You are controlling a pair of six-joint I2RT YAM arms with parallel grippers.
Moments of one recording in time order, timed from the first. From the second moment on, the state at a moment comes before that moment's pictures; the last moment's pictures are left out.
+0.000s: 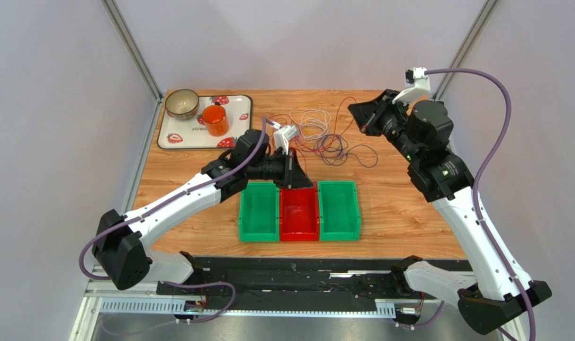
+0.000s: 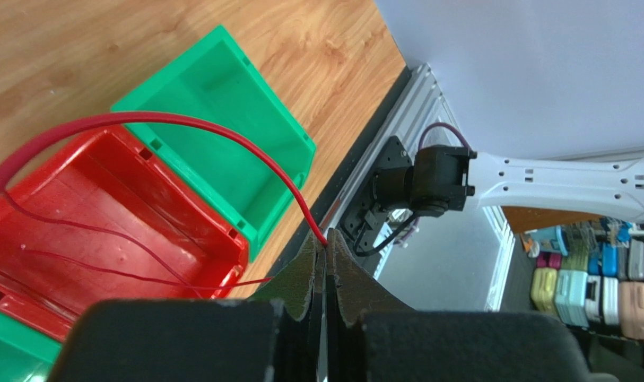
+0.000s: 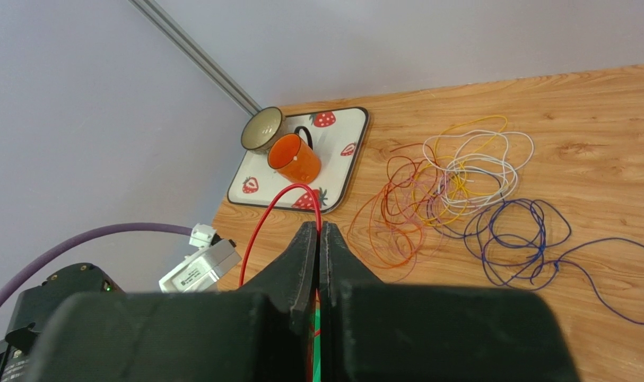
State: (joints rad) left arm -0.76 1.33 1.08 -0.19 0.51 -0.62; right arm 0.45 1.08 1.37 -0.35 -0.02 0.55
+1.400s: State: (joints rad) left arm -0.78 1.38 1.15 -0.68 0.27 -0.49; right arm 0.45 1.03 1.26 -0.47 -0.10 0.53
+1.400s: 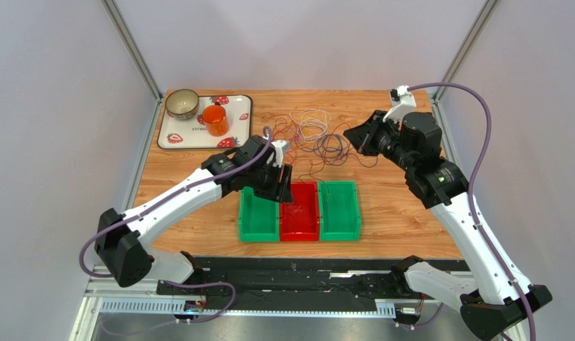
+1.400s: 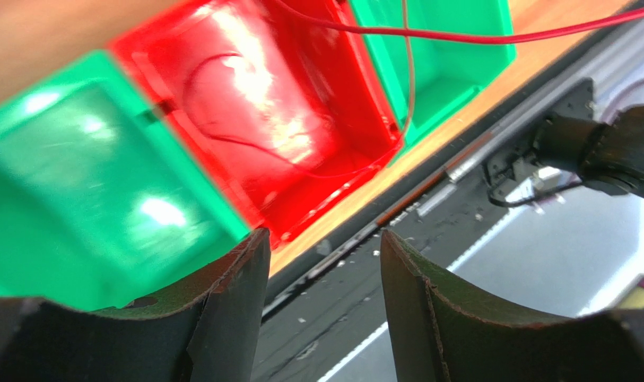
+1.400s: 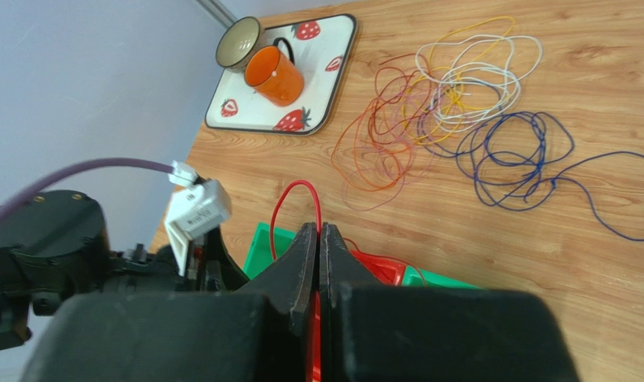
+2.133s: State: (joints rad) left arm -0.51 1.09 1.26 -0.92 -0.19 -0.23; right arm 0.77 1.18 1.34 -0.45 -0.10 0.62
